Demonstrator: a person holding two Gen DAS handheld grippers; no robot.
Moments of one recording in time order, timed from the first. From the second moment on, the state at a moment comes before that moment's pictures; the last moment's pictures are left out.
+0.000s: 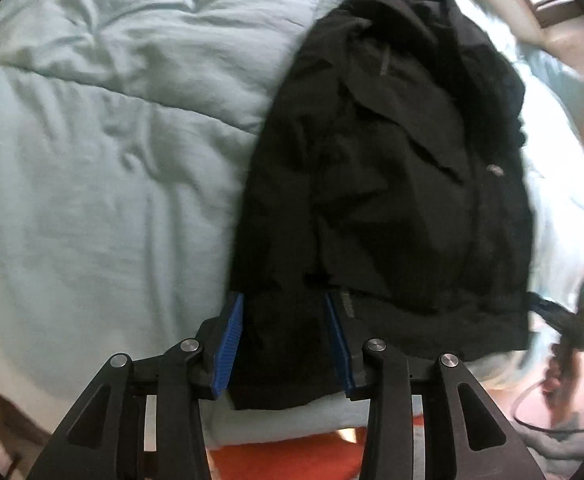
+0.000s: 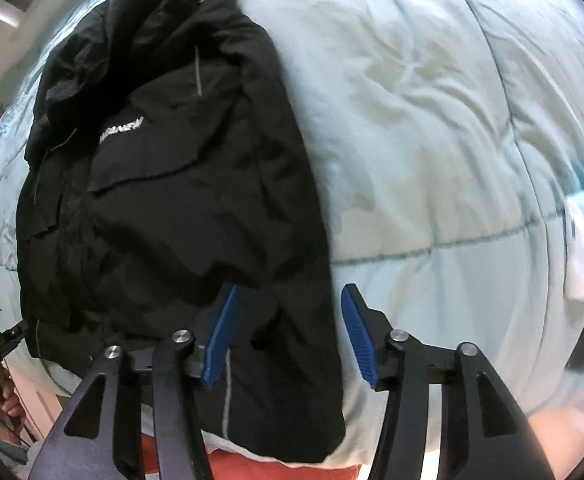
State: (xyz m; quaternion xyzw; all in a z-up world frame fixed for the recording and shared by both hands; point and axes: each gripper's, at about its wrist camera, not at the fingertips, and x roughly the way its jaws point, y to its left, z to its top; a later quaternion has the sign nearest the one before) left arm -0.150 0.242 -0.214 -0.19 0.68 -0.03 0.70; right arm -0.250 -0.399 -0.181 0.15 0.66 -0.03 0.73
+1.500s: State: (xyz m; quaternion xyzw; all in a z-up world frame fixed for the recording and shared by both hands) left arm -0.153 0.230 -0.222 -0.43 0.58 -0.18 0.67; right arm -0.281 -0.377 -0.155 0.24 0.62 0.12 0.73
